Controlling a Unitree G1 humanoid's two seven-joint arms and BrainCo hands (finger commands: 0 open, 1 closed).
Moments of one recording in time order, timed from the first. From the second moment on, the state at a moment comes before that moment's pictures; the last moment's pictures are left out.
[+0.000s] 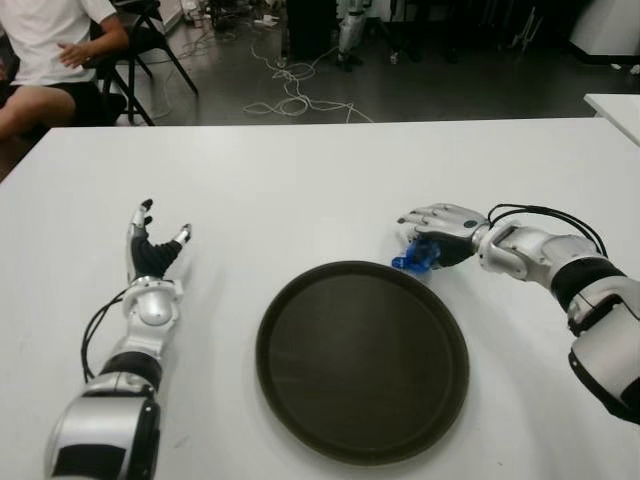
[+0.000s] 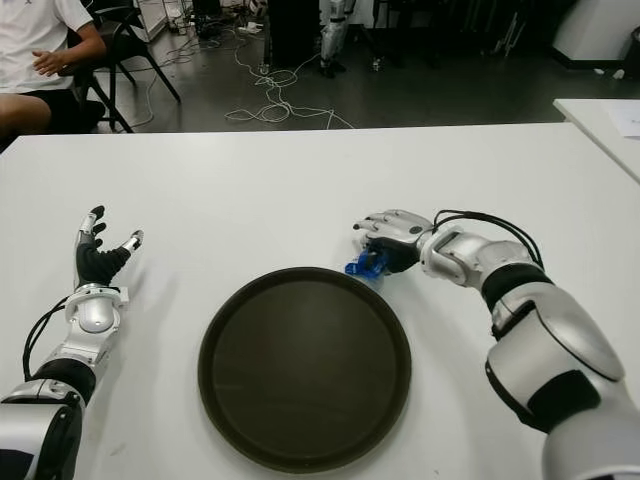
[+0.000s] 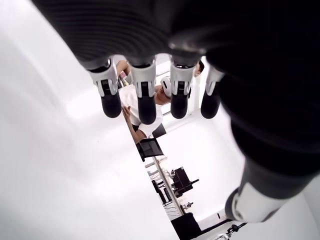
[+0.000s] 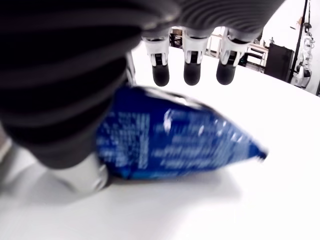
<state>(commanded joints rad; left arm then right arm) -0.57 0.23 0.06 1.22 0.18 -0.52 0.46 -0.94 -0.43 0.85 1.29 -0.98 -0.60 -0.17</state>
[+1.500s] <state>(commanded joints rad) -0.57 0.23 0.06 1.22 0.17 -0.53 0.45 -0.94 -0.44 0.77 1.27 -0.90 -0.63 -0.08</state>
